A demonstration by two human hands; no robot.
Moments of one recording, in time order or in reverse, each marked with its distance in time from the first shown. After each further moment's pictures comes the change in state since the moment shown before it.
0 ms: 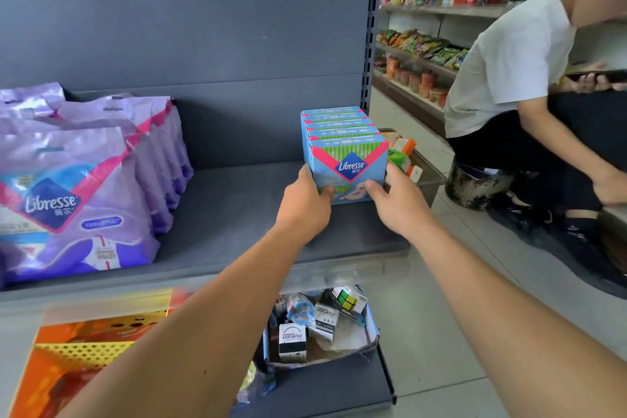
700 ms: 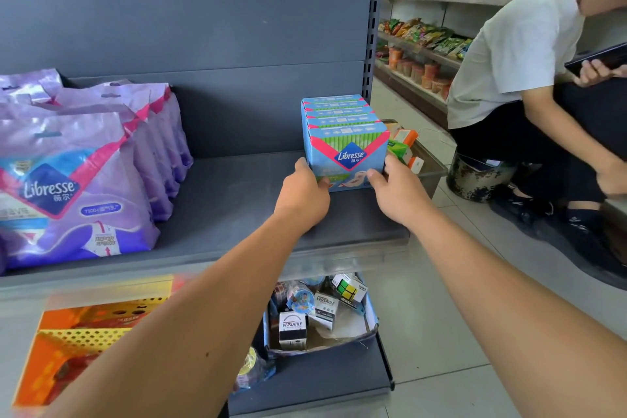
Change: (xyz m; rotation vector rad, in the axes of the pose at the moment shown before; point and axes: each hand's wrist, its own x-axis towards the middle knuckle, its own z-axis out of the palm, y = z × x) left_hand -0.003 0.003 -0.002 0.081 -0.026 -0.064; right_hand 0.003 0.002 0.001 -0.115 -0.044 0.060
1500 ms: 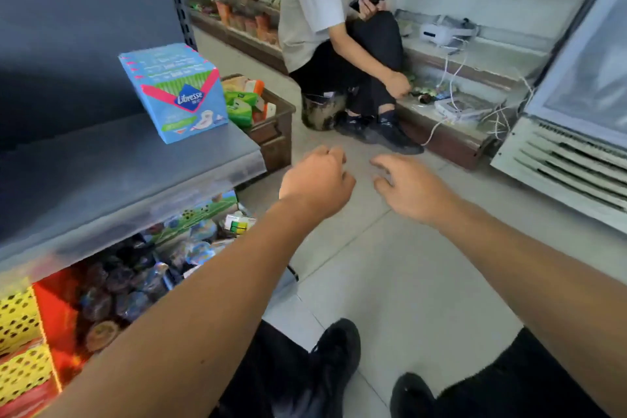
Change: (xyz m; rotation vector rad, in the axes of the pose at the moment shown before) left_hand -0.171 0.079 0.094 0.344 -0.360 0.743; right_hand -0.250 0.064 -0.137 -0.511 0.084 0.230
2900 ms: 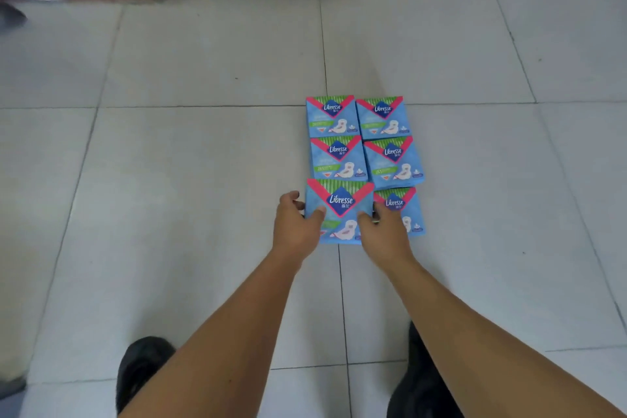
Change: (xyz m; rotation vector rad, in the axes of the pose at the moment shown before) left_hand -0.105 0.283 0.495 -0.672 -0.908 -0.220; right_hand -0.344 0.376 0.198 0.715 0.515 1.468
